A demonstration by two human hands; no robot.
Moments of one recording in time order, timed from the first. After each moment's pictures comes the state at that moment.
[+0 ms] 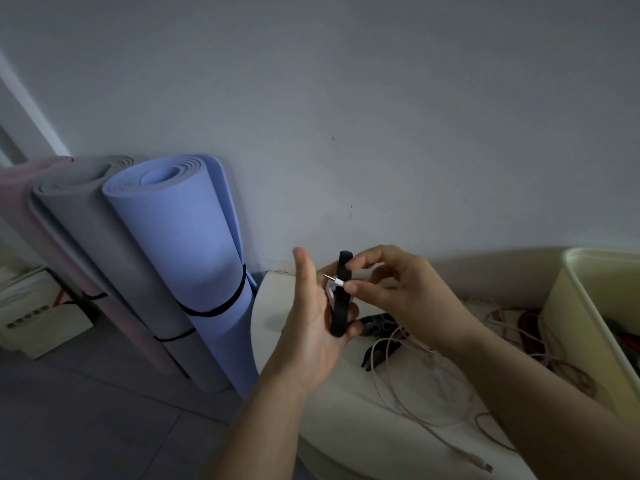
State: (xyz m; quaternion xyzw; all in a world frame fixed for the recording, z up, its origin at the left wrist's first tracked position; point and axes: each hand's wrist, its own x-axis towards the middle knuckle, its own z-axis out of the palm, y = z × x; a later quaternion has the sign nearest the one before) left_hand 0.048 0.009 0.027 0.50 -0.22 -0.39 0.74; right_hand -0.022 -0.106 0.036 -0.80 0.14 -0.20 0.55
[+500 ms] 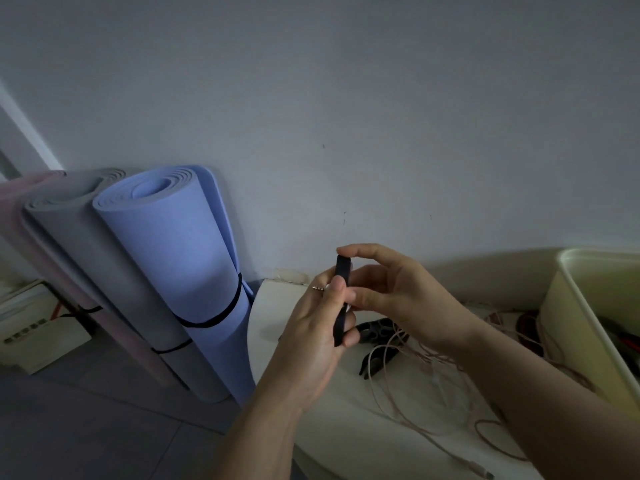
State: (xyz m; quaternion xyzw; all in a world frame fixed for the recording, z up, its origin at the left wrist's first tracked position) left_hand 0.046 0.009 0.022 0.53 -0.25 -0.35 0.73; right_hand -0.021 -0.117 0.038 -0.71 0.06 -0.14 0.68
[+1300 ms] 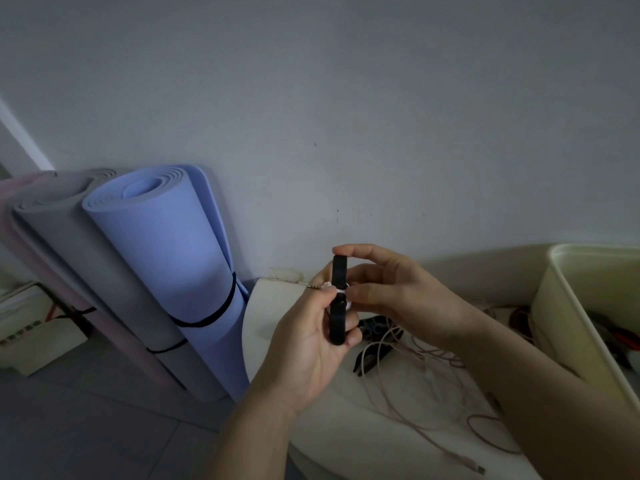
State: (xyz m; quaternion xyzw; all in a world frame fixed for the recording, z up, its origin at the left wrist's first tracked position) left_hand 0.043 0.008 0.025 0.42 -0.23 -0.42 0.77; right_hand -0.025 -0.127 0.037 -0.64 0.05 -0.09 0.76
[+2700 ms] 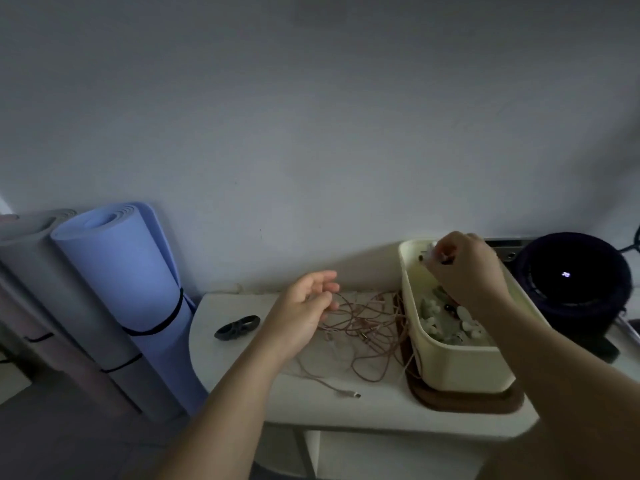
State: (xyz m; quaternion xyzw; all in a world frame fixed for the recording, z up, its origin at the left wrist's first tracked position) left_hand -0.061 -0.019 0.056 0.71 -0.39 -0.26 0.53; right_hand -0.213 -0.205 0.055 -0.80 0.45 -0.34 0.19
